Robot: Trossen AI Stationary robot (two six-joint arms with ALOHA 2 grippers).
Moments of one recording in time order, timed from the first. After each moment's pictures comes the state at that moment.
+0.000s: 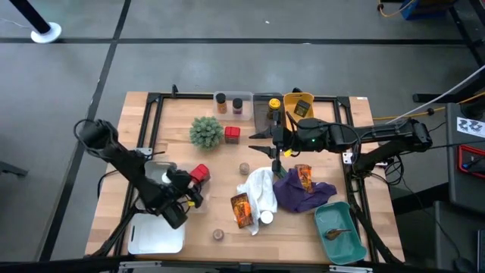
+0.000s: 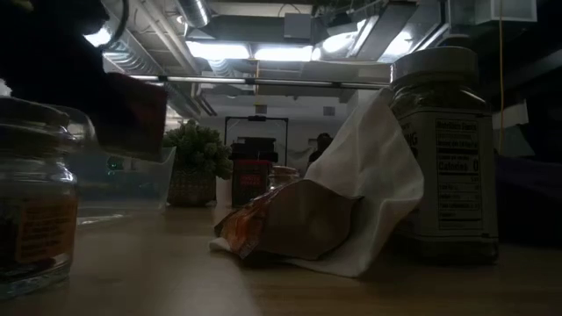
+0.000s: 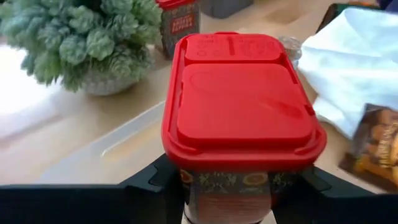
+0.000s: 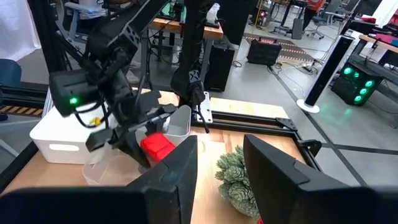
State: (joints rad) left arm -0.76 1.55 0.81 -0.77 -1.02 -1.58; right arm 0.09 1.35 1.21 -0.06 0.13 -0.14
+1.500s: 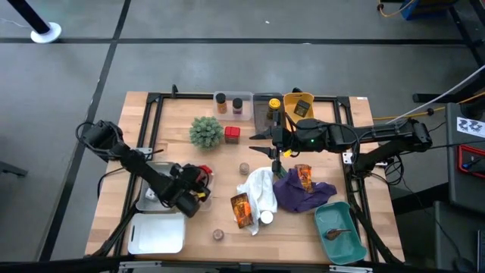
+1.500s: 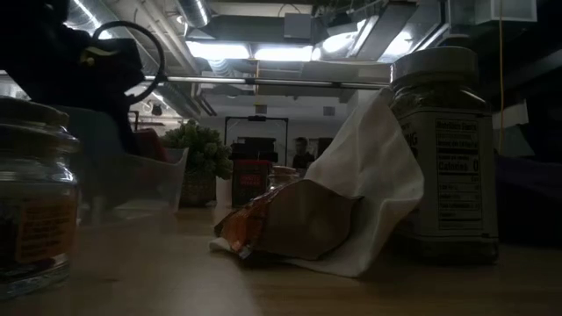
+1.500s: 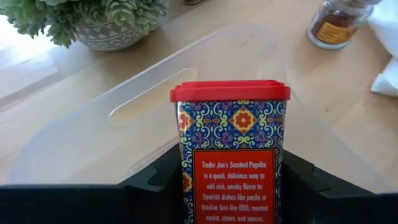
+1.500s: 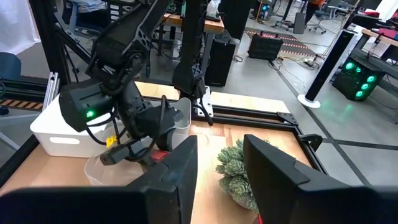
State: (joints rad) left arm -0.60 1.58 0.81 -0.71 -0.81 -1.49; right arm 0.09 1.35 1.21 -0.09 0.13 -0.14
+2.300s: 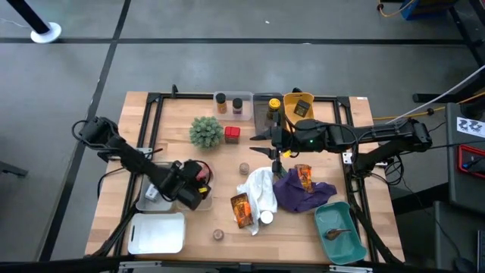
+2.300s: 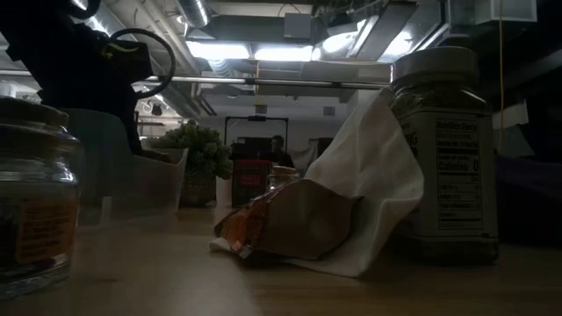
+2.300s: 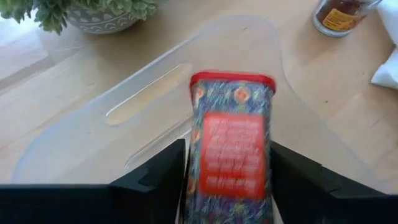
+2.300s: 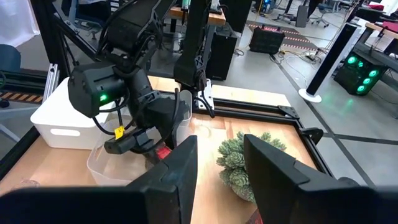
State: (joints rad) left arm -0.53 1.51 0.81 -0.71 -0.67 -1.41; right arm 0.09 1.35 1.21 -0.12 0.13 -0.14
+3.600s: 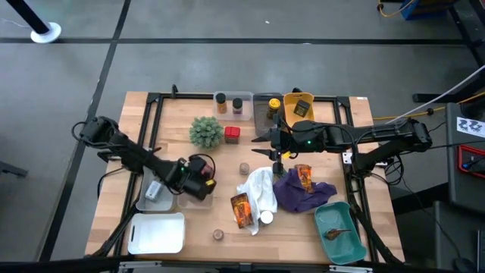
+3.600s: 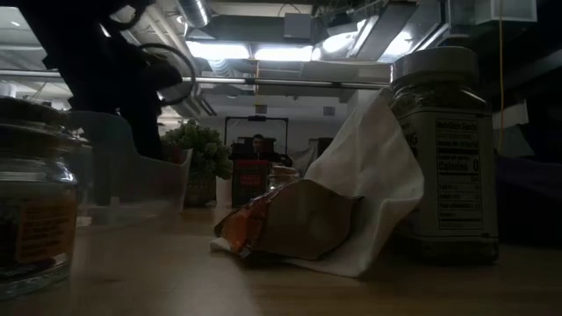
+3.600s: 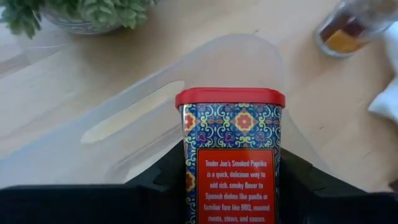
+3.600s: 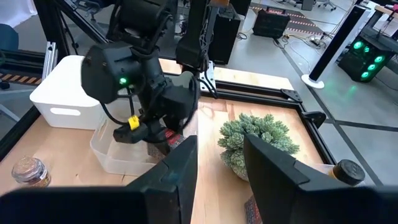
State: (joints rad) left arm -0.42 1.51 0.80 -0.62 -0.61 -1.35; right arm 0.09 1.35 1.21 -0.19 0.13 -0.14
